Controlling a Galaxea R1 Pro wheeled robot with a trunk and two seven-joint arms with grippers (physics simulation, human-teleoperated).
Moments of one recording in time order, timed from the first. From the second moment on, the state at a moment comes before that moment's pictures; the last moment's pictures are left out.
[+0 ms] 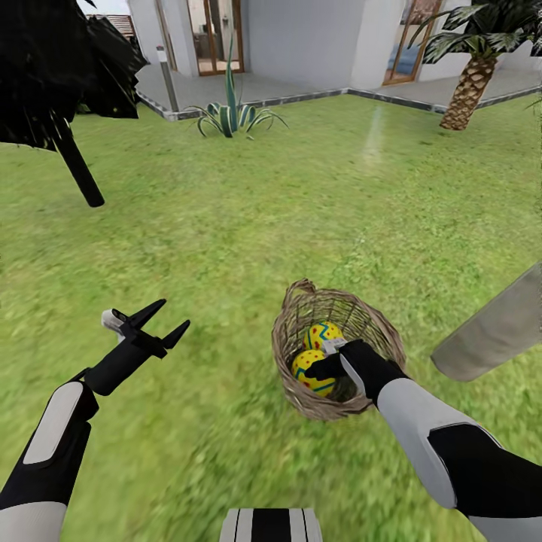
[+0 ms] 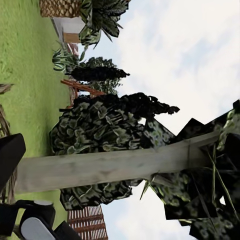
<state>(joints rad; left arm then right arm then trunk) -0.50 0.14 0.23 -1.31 1.47 1.01 -0.52 -1.04 0.05 0.17 -0.32 0.08 0.61 0.28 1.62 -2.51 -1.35</state>
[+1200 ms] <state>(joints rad) -0.50 0.14 0.23 -1.31 1.47 1.01 -0.52 -1.04 0.04 0.17 -0.34 0.08 0.62 0.28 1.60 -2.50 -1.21</state>
